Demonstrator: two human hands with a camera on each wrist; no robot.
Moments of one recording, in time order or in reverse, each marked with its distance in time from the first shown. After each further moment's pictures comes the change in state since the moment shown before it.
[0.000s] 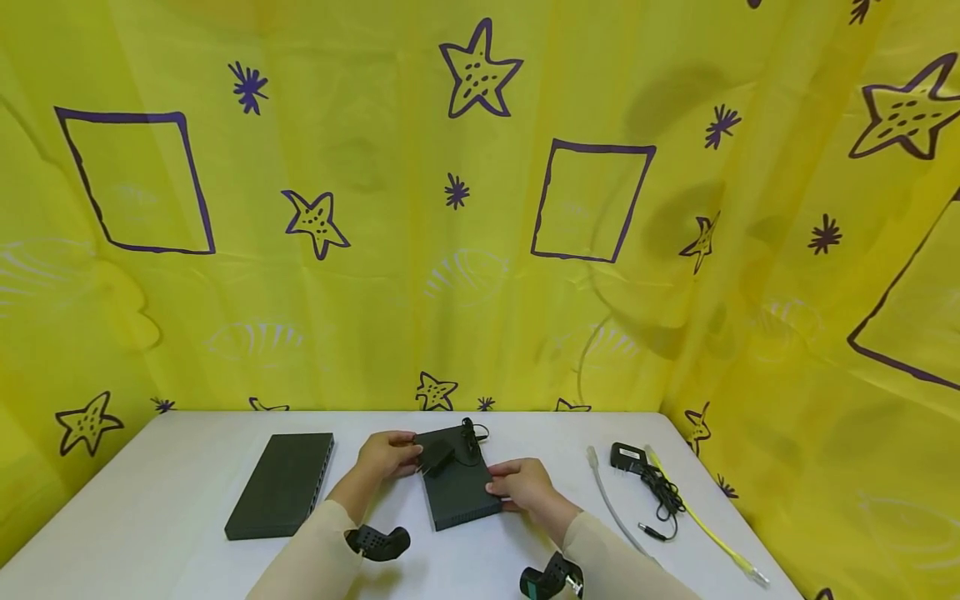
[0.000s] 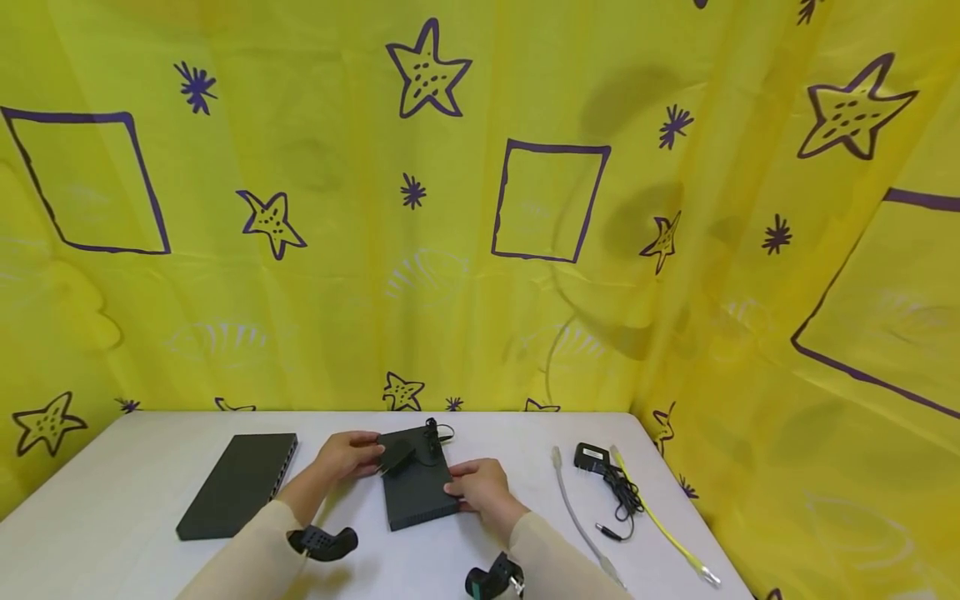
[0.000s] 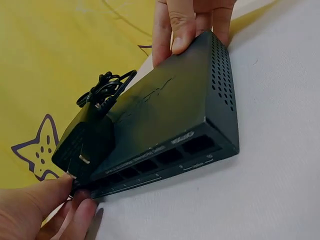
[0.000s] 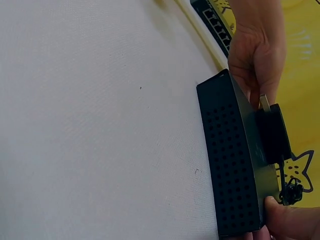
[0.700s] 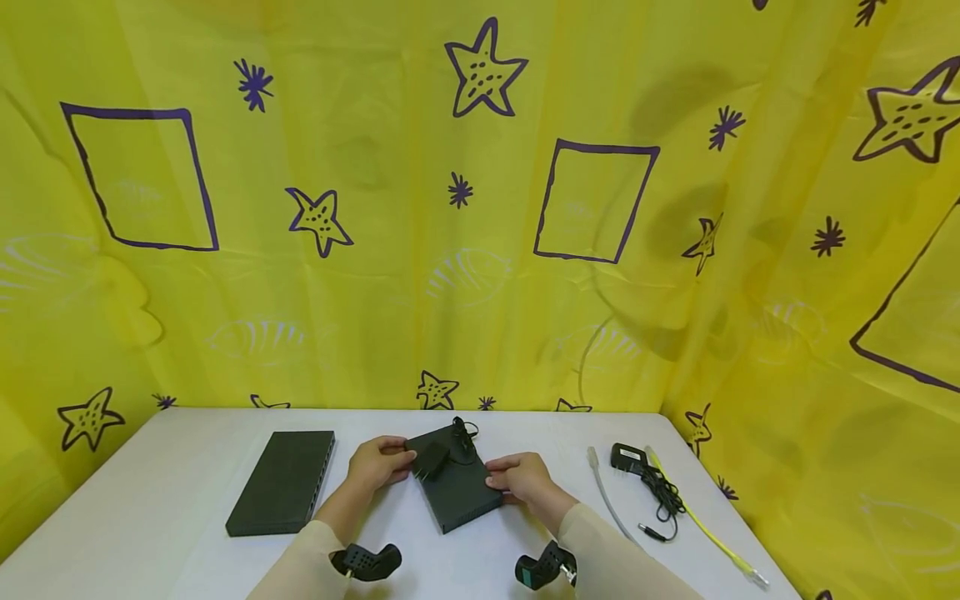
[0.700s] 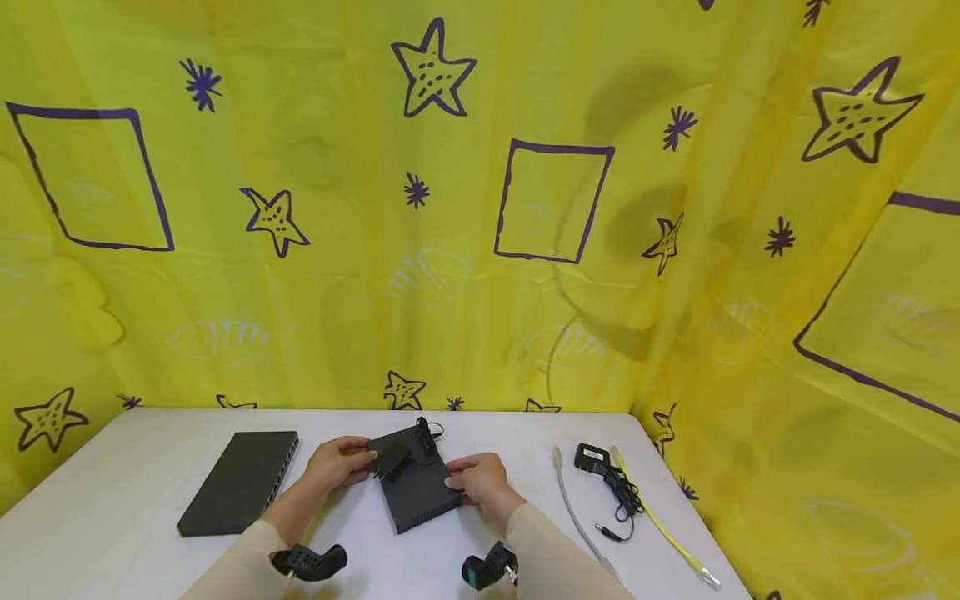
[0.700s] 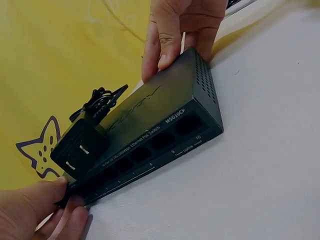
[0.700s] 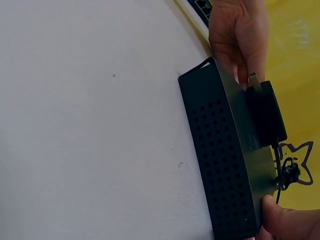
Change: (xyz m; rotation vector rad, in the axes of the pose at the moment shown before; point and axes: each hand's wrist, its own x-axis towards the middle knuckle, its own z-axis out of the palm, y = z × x) left_hand -0.015 -0.013 -0.008 -0.053 0.072 0.080; right_hand 0.011 -0.004 0.001 -0.012 -0.002 0.017
